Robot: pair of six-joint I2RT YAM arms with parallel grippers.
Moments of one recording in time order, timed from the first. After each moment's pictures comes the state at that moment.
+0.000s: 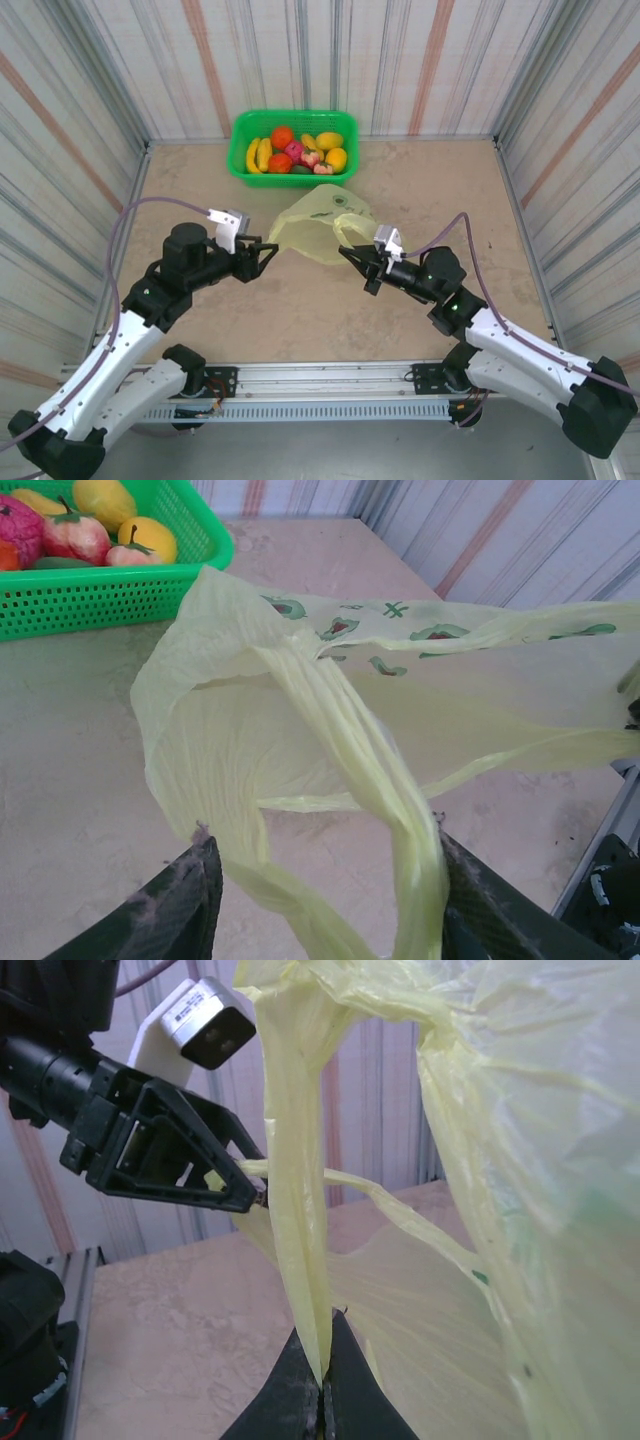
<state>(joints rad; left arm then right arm) -0.52 0.75 0.76 -0.42 0.31 -0.26 0.75 0.82 0.43 0.47 -0.36 0.08</state>
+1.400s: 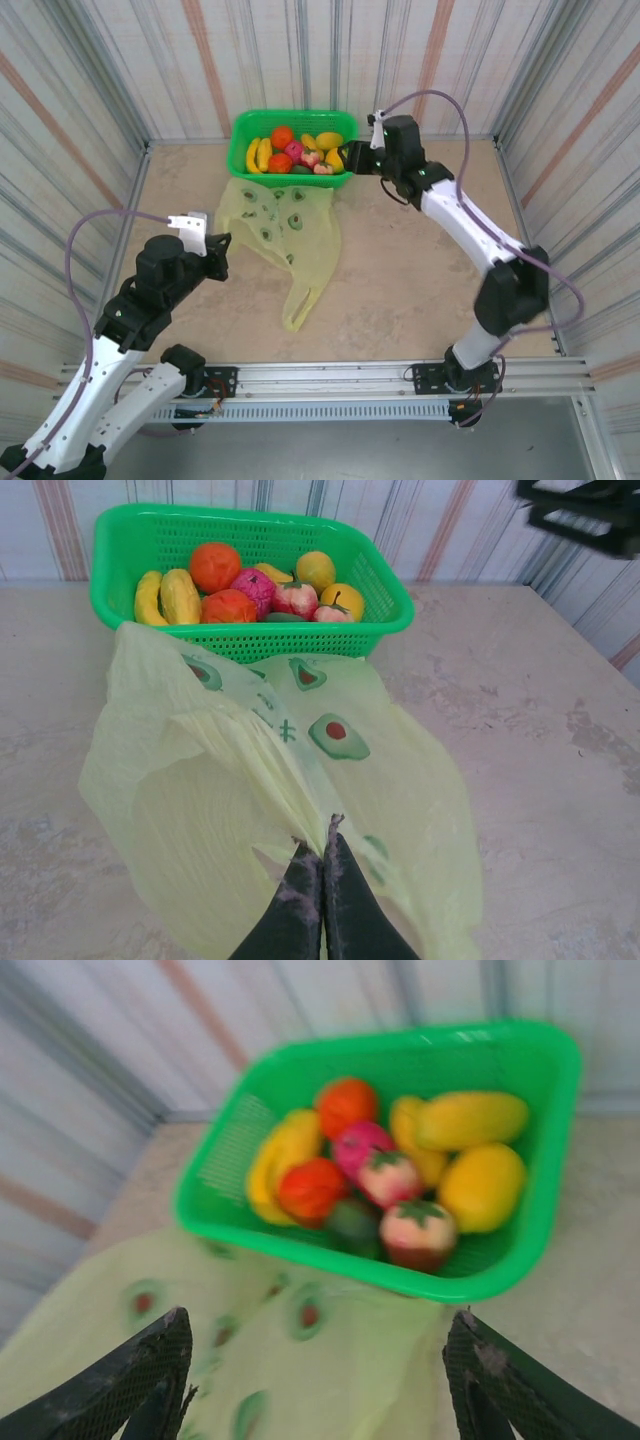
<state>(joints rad) -0.49 0.61 0.82 -0.62 -0.05 -0.26 0.42 1.70 1.52 -0.31 -0.13 0.42</state>
